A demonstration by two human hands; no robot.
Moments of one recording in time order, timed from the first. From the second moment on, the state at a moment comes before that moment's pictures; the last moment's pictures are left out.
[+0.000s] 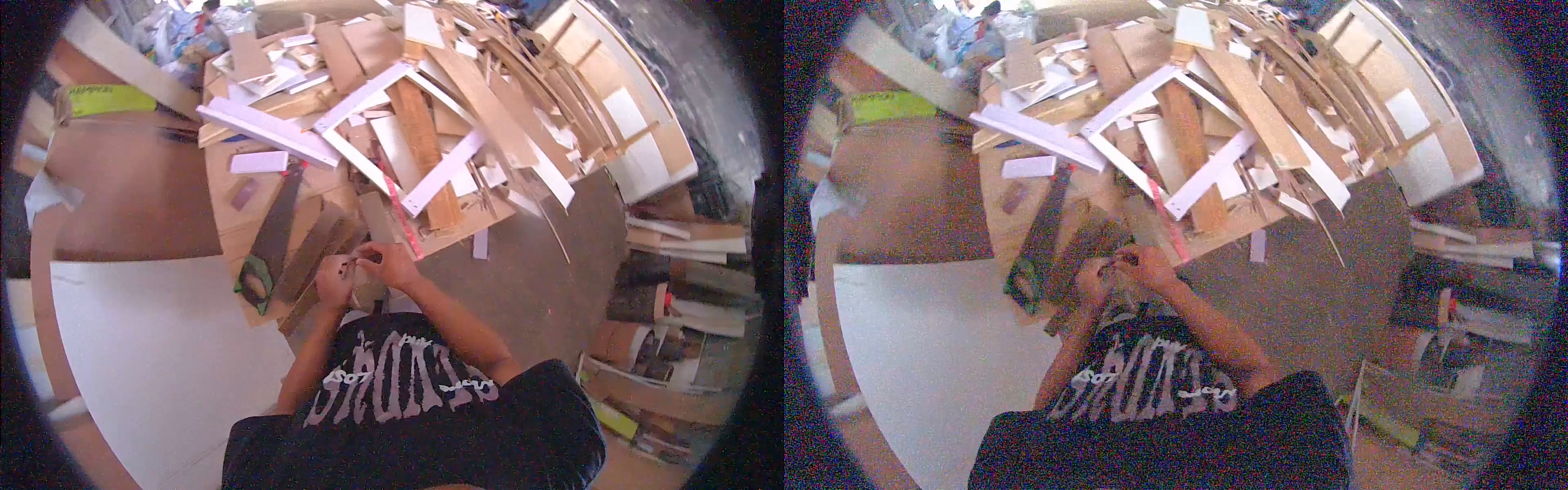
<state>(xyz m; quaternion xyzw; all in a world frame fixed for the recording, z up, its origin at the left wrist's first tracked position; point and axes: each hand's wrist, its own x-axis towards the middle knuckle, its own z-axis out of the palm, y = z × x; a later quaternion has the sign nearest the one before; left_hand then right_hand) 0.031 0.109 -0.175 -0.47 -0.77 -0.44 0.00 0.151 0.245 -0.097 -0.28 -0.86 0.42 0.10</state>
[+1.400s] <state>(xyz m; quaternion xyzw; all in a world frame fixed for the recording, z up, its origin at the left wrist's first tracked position) 0.124 0.153 -0.061 0.05 -0.79 -0.57 -0.22 0.178 0.356 -0.141 -0.28 -0.67 0.69 0.02</state>
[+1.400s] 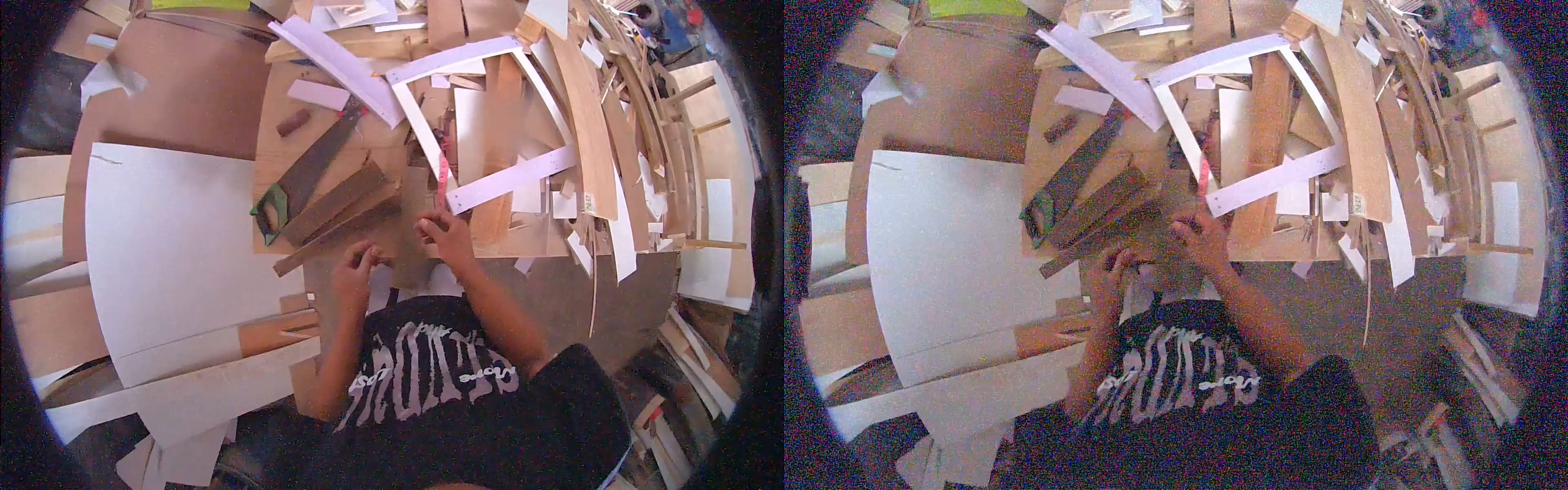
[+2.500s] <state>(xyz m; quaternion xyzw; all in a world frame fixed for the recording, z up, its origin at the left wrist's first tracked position) 0.106 0.002 -0.076 -0.04 -0.72 -0.62 -0.31 0.201 0.134 -0.102 -0.31 -0.72 0.62 0.06</state>
